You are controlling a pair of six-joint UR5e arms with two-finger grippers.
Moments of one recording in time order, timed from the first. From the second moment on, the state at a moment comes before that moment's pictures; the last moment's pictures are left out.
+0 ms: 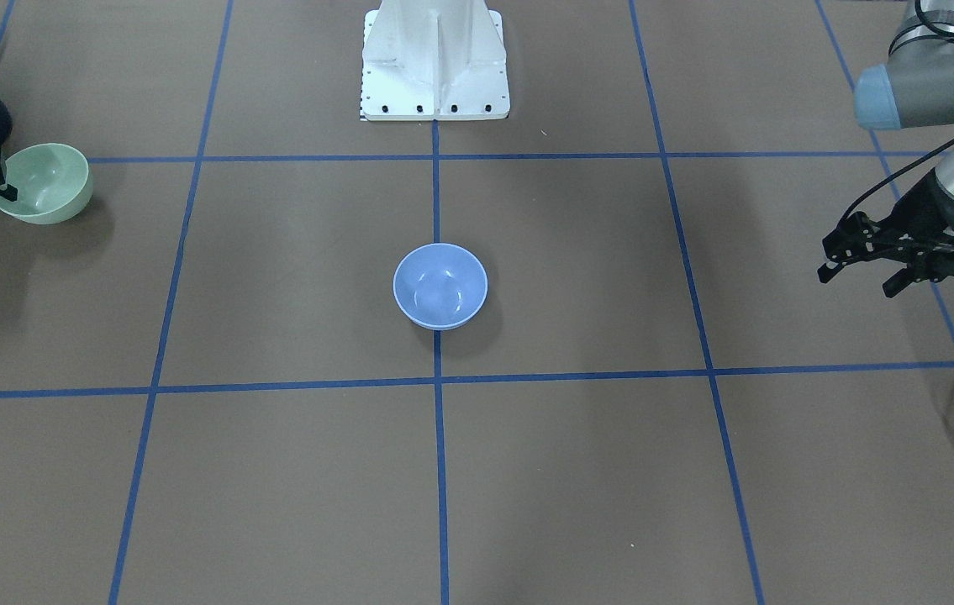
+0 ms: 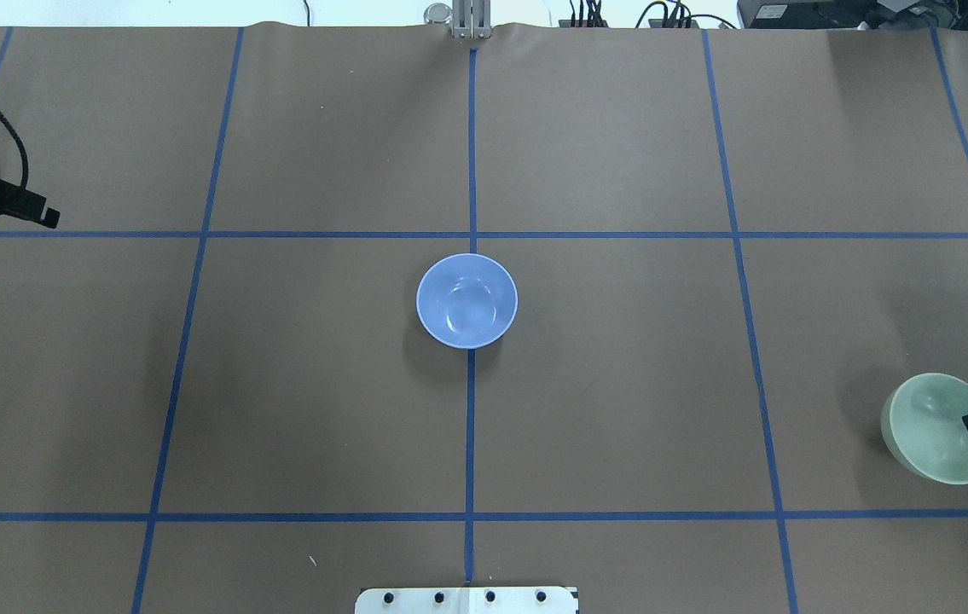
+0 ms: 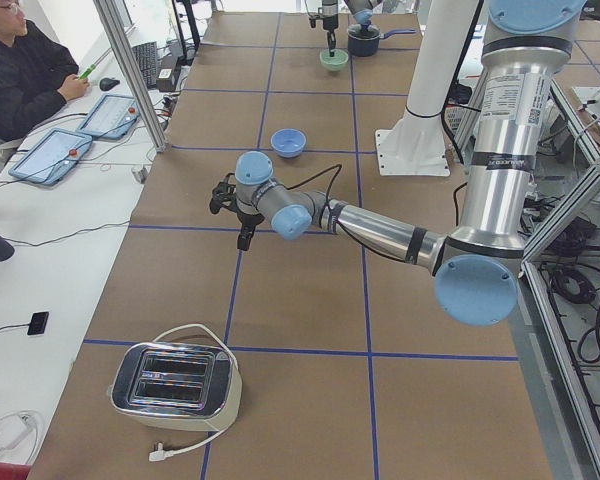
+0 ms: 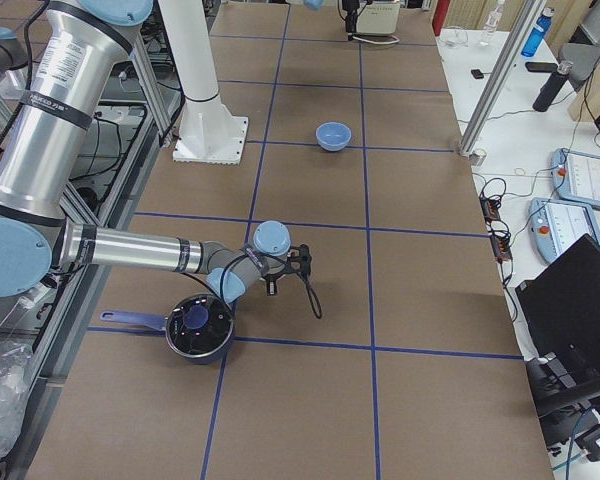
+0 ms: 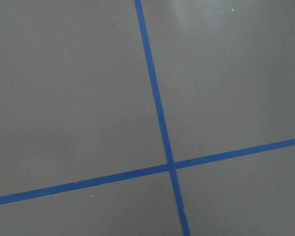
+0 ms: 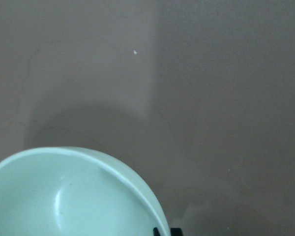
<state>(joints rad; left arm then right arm) -1.14 -1.64 -1.72 -2.07 -2.27 -0.59 0.98 -1.94 1.74 -0.74 2.38 0.69</state>
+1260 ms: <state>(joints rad) -1.49 -1.67 -1.54 -1.90 -2.48 -0.17 0.93 -1.22 1.88 -1.37 2.26 1.02</state>
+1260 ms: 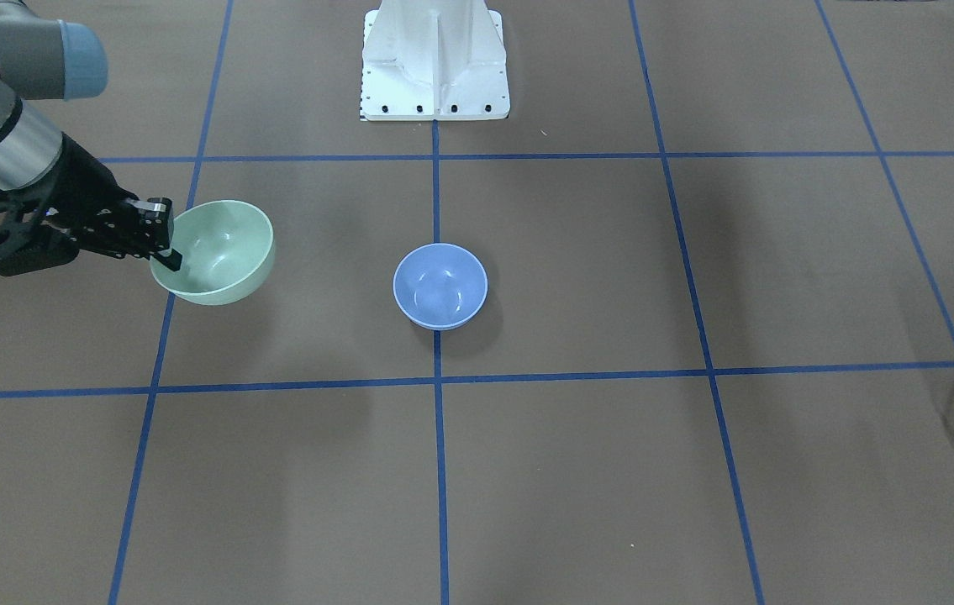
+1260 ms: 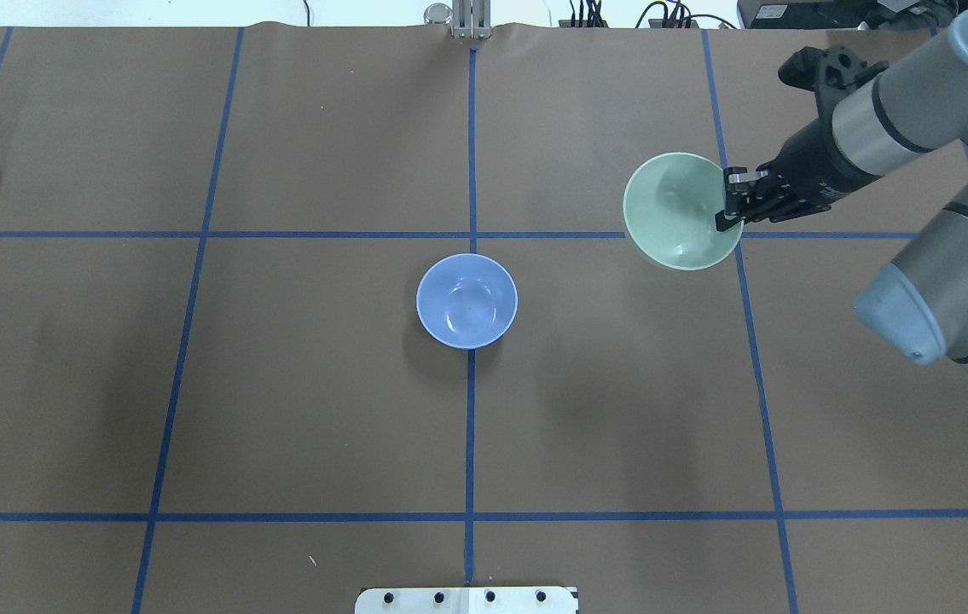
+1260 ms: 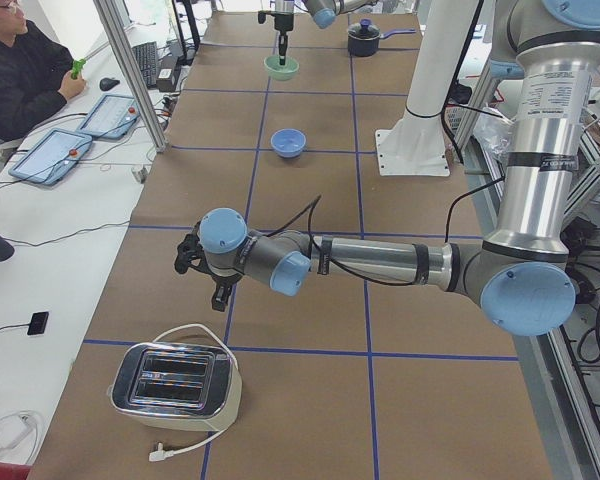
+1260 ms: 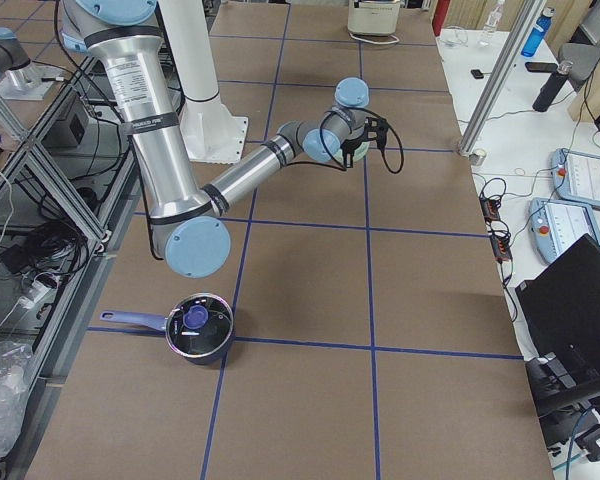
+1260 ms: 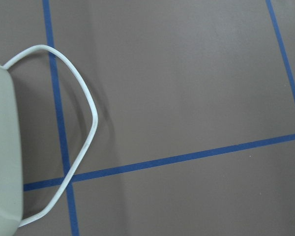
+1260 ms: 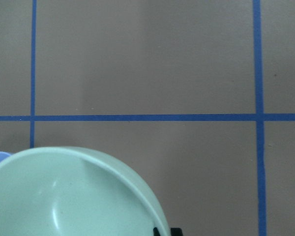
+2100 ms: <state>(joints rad) -1.53 -1.69 -1.54 -1.84 -2.47 -0.11 0.71 -1.04 1.82 -1.44 2.08 1.20</state>
